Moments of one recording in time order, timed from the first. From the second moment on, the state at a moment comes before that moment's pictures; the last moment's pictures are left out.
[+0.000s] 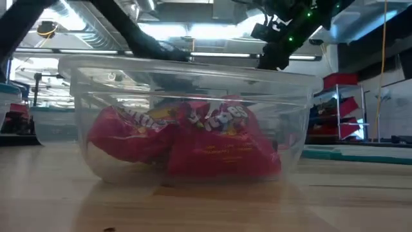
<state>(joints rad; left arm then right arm) 0.72 1.94 1.31 -0.26 0.06 -0.05 -0.35 1.37 0.96 -0.29 0.12 -0.31</state>
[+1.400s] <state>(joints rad) -0.12 1.68 1.31 -0.67 0.05 0.48 -0.33 1.37 0.96 -0.28 0.03 -0.25</state>
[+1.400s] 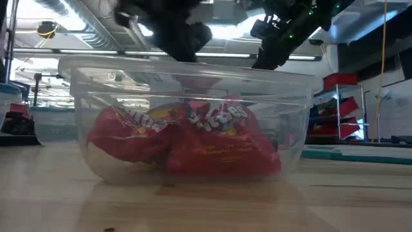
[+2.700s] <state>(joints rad) -0.40 1.86 1.31 -0.64 -0.07 0.36 -0.24 1.37 0.96 -0.19 0.03 -0.25</state>
